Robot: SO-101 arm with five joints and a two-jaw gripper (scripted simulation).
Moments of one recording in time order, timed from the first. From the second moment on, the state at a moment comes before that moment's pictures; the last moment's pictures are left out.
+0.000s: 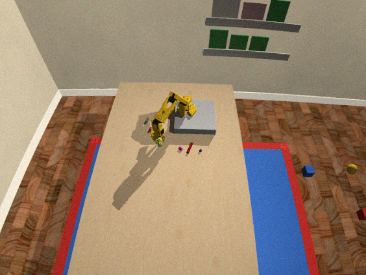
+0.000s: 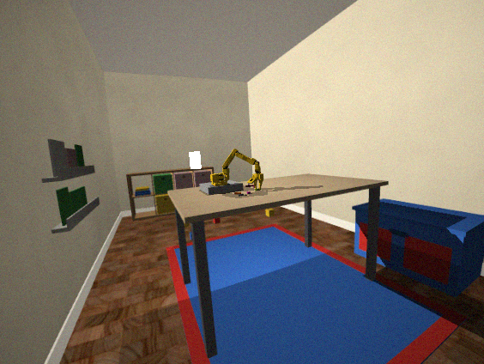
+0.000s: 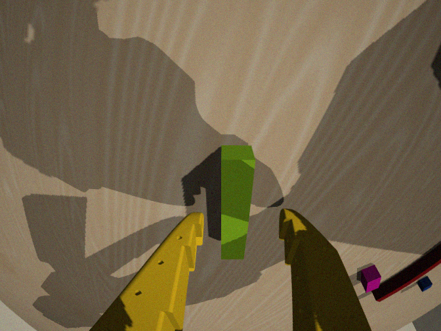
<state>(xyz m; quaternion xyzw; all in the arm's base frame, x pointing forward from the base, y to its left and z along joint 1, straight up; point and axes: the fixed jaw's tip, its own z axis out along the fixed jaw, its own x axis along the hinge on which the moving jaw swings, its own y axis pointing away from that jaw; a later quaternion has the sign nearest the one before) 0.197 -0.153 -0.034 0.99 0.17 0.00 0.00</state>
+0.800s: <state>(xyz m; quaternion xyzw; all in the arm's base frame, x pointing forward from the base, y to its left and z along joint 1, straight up) 0.194 -0.151 -0.038 0.99 0.17 0.00 0.00</state>
